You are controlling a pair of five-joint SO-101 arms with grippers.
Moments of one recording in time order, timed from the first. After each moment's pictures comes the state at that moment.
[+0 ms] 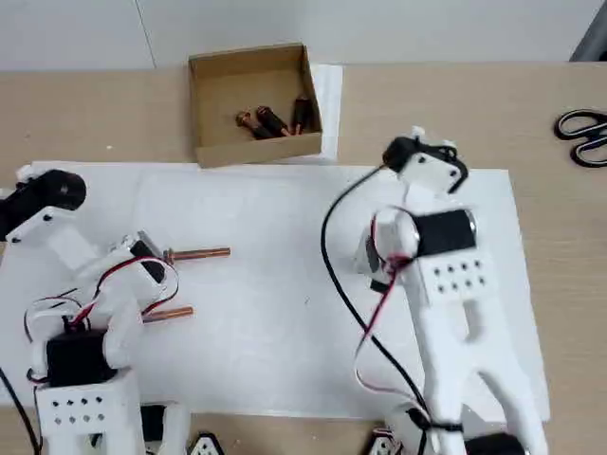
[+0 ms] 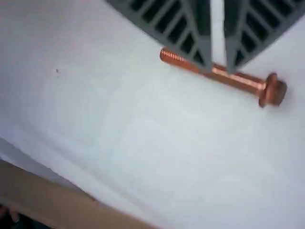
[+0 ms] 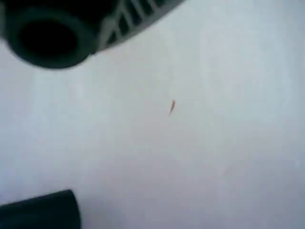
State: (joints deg) left arm -9.5 -62.5 45.8 70.6 31.5; right arm -14.5 -30.3 23.1 90.5 -28.0
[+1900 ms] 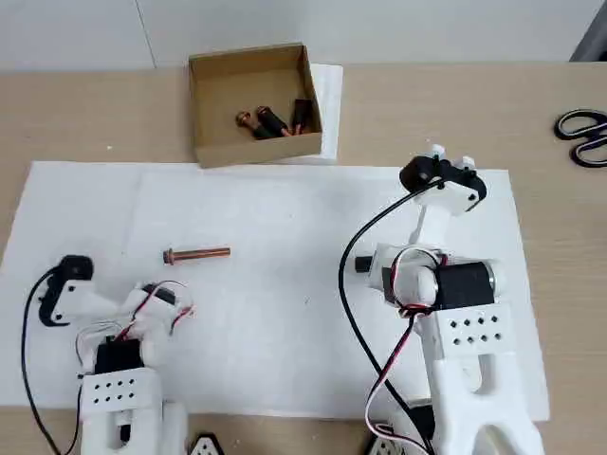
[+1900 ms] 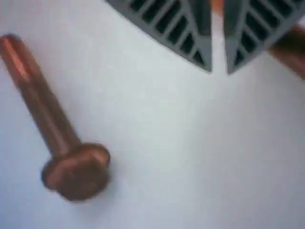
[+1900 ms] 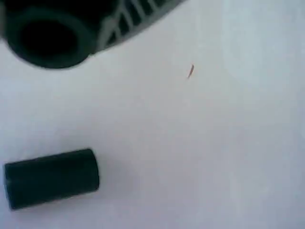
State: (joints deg) left arm -13.8 -62.5 84.0 48.2 60.8; right arm -11.2 -43.2 37.5 79.6 -23.6
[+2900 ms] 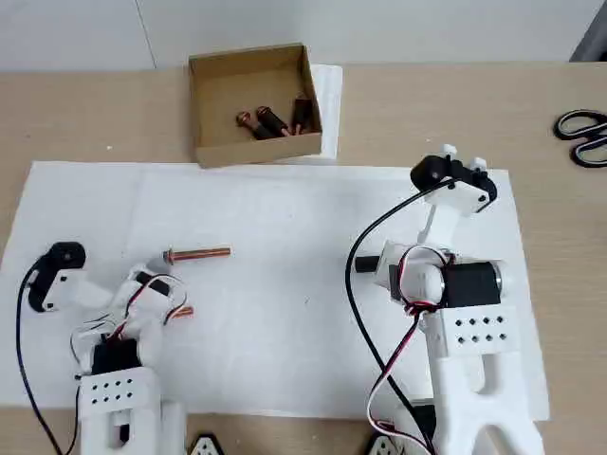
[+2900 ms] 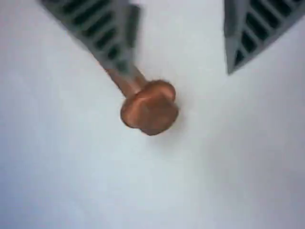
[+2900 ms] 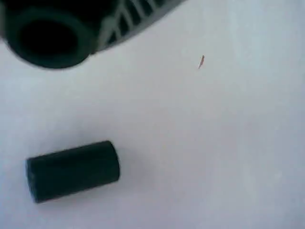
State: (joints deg) left arm -13.7 -62.5 83.6 40.2 55.6; right arm -8.8 -43.2 37.5 79.6 -23.6
